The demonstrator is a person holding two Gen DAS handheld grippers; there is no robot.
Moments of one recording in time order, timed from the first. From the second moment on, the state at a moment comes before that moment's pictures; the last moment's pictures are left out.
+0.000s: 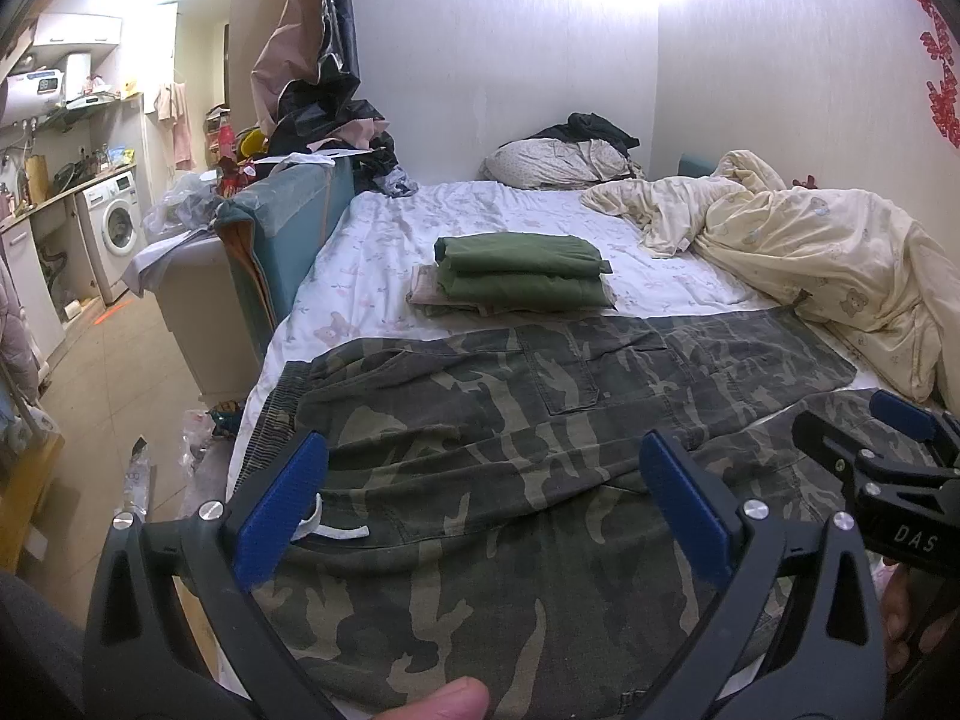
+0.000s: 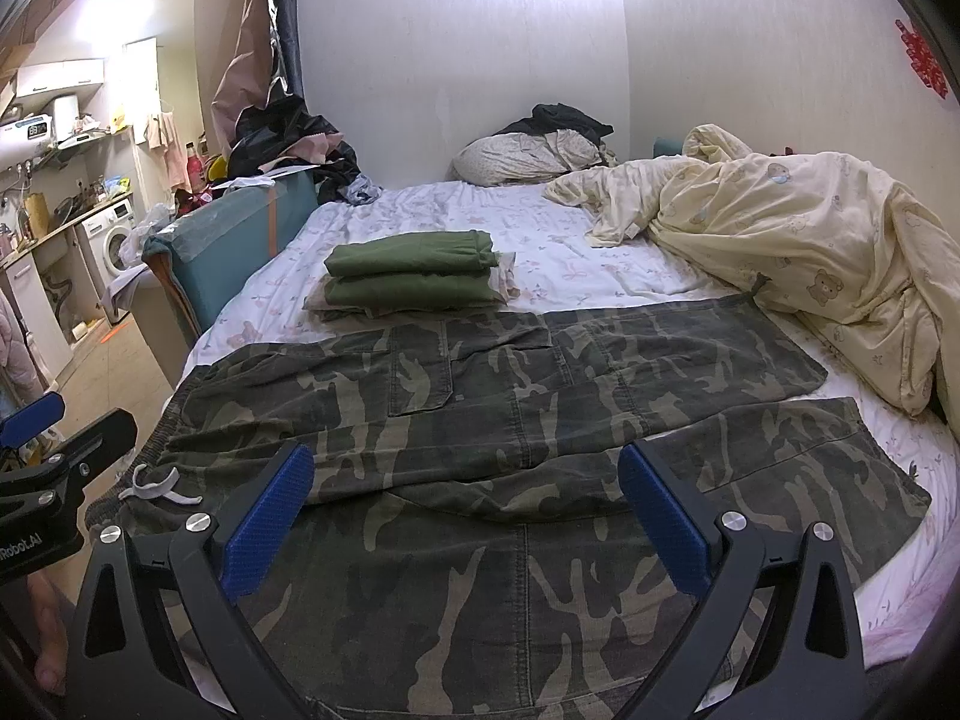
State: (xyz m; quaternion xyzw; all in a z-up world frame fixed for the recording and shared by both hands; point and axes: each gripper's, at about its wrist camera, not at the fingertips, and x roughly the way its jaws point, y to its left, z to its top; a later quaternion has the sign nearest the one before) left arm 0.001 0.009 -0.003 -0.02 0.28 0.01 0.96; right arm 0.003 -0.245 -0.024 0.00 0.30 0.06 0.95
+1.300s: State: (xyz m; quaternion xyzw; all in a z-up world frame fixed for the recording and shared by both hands) left arm 0.014 0.216 -0.146 -0.26 0.52 0.22 0.78; right arm -0.005 -0.275 -0.008 0.06 0.33 0.11 0.94
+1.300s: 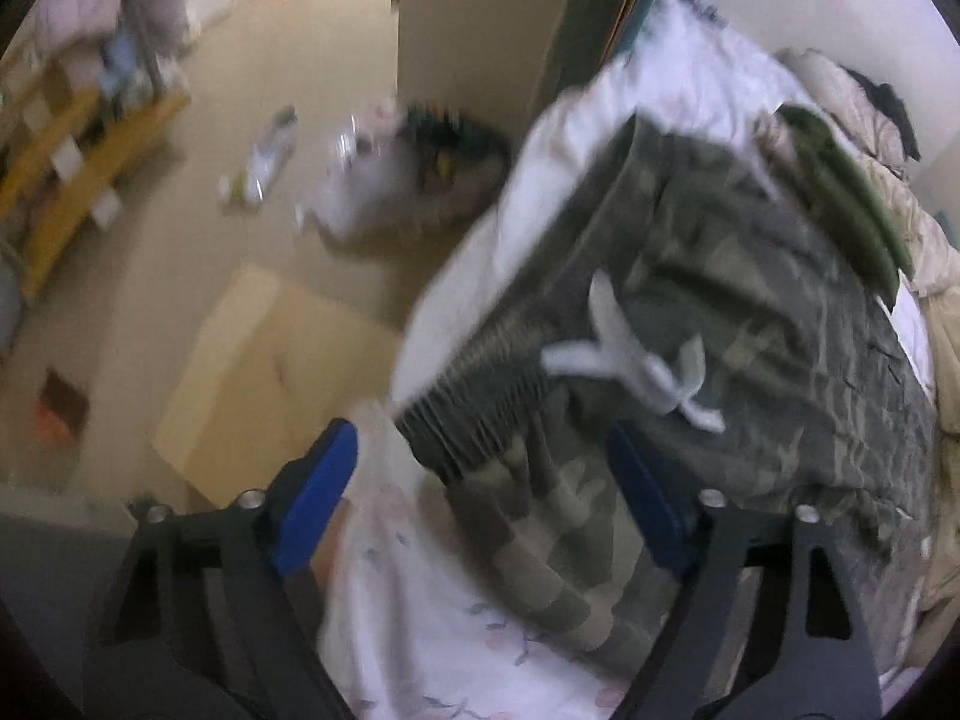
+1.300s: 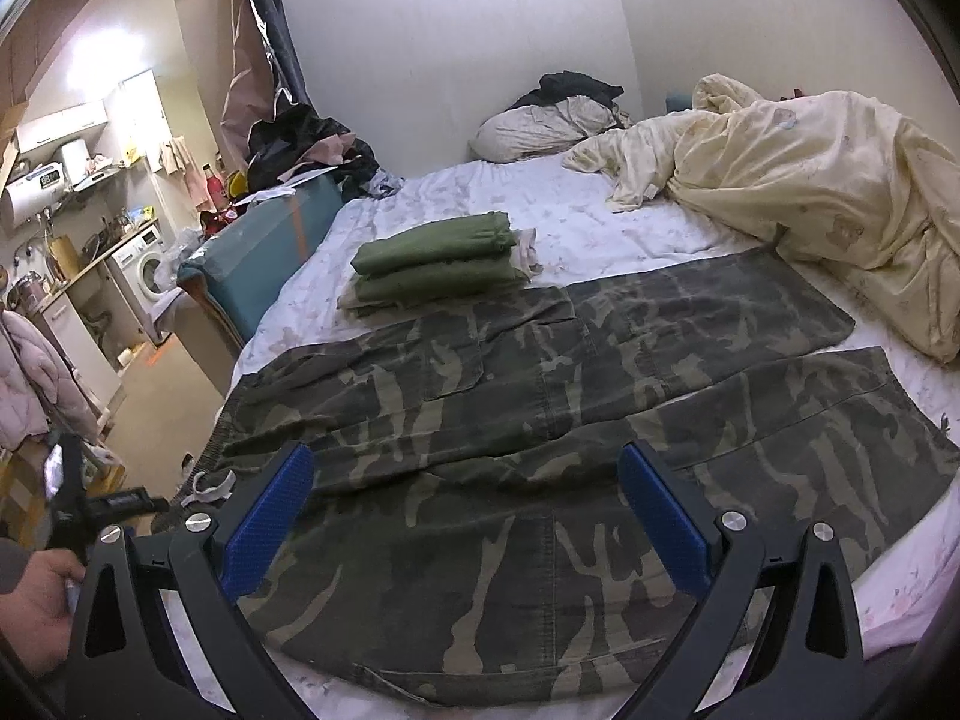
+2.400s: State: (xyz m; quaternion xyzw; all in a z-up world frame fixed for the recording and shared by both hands) left arm 0.032 0.172 -0.090 -0.19 0.52 0.20 0.81; right arm -0.020 -0.364 -0.185 0.45 0.51 -0.06 0.73
